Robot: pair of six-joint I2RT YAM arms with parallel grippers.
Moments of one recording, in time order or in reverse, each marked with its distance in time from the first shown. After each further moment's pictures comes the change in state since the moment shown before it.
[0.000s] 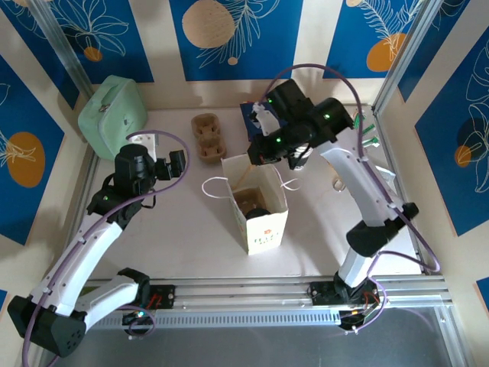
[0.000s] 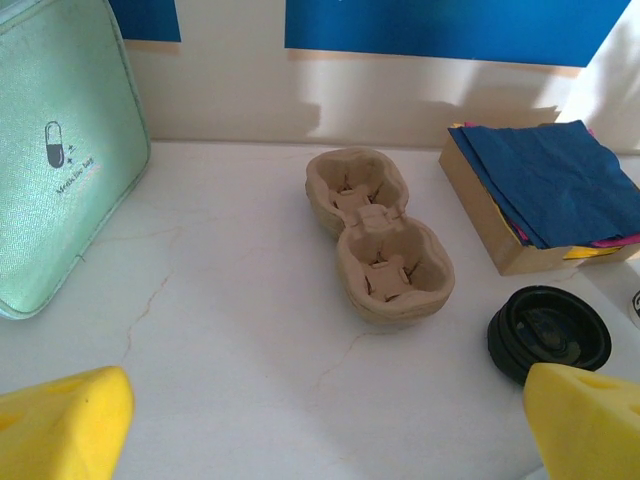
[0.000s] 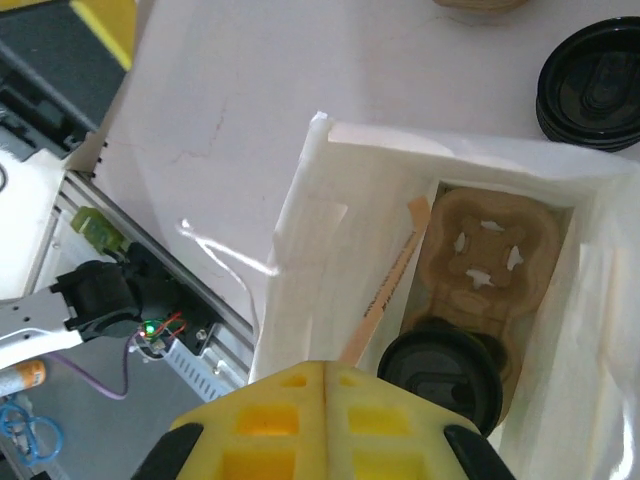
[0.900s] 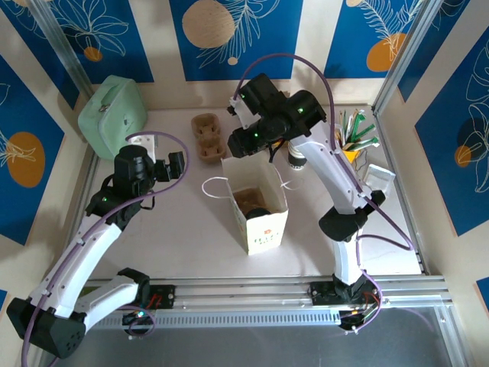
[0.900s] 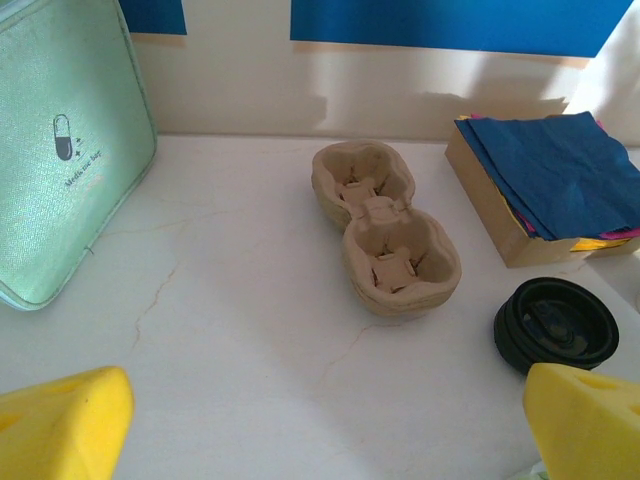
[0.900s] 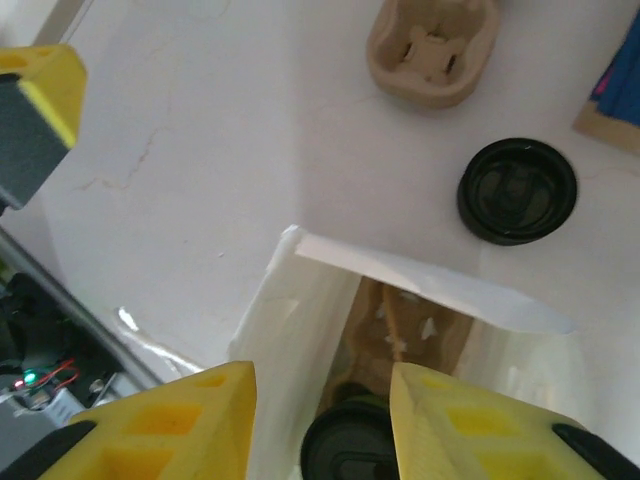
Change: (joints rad) left arm 0.000 -0.011 0.000 -0.026 -0.007 0.004; right arm 0.071 0.208 0.336 -0.071 0.274 -0.121
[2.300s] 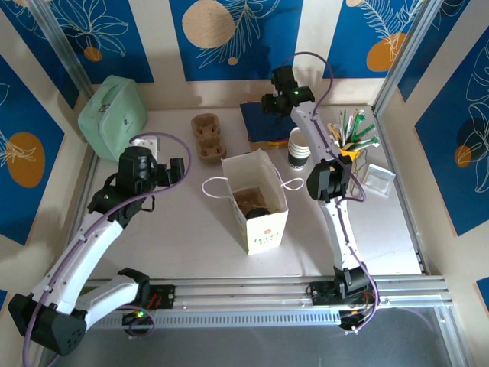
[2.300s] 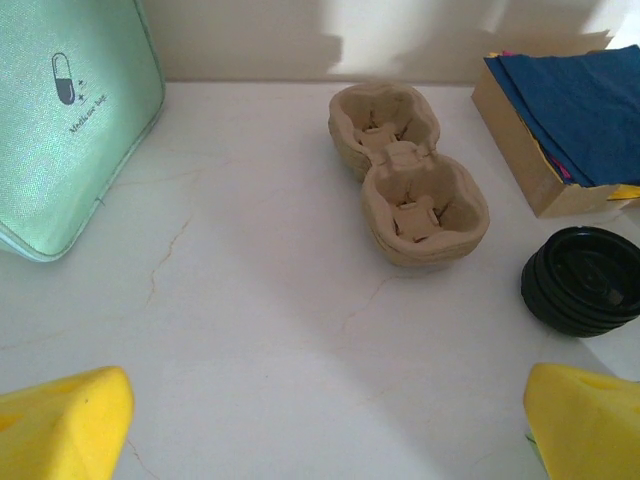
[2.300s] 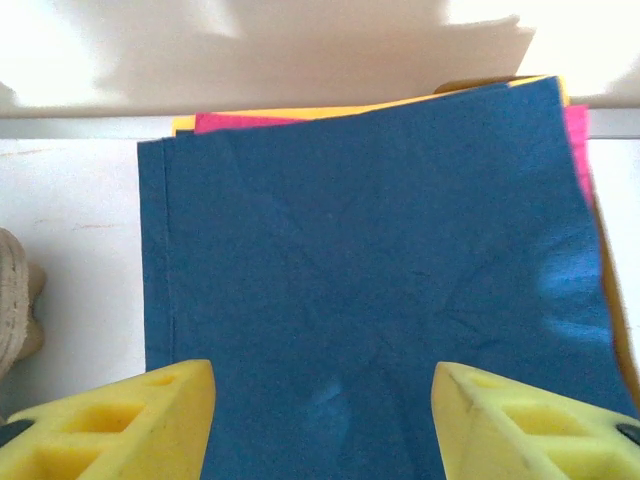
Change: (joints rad) left arm 0.000 0.023 0.004 -0.094 -0.007 -0.003; right arm -0.429 0.610 0.171 0.568 0.121 0.072
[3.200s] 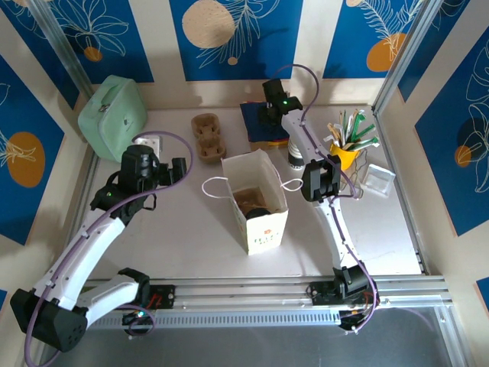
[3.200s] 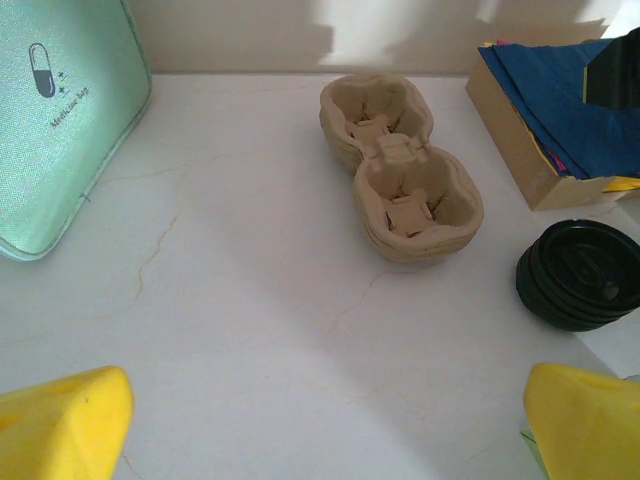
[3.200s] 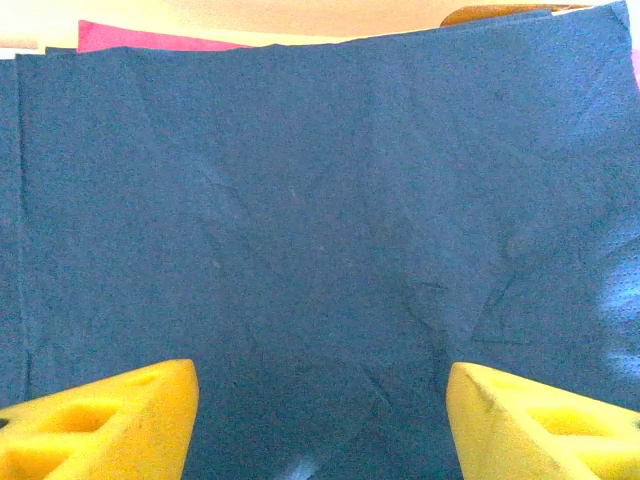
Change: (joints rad) left arm 0.000 0.026 0.003 0.011 0.015 0.000; right arm 0.023 0.116 0.005 0.054 0.120 -0.051
